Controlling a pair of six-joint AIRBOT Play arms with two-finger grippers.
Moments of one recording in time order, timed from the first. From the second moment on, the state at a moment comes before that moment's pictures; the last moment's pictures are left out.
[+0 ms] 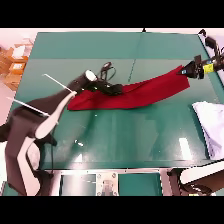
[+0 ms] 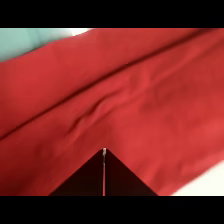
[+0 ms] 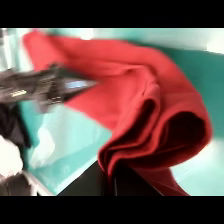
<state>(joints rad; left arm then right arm) -0.50 -2.02 1.69 0.65 -0.78 -1.30 -0.41 -1.71 1.82 -0.71 1.75 1.32</state>
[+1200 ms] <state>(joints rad) 0.03 -1.76 1.89 0.86 -1.55 -1.33 0.30 -1.69 1.74 -0.49 1.15 1.43</state>
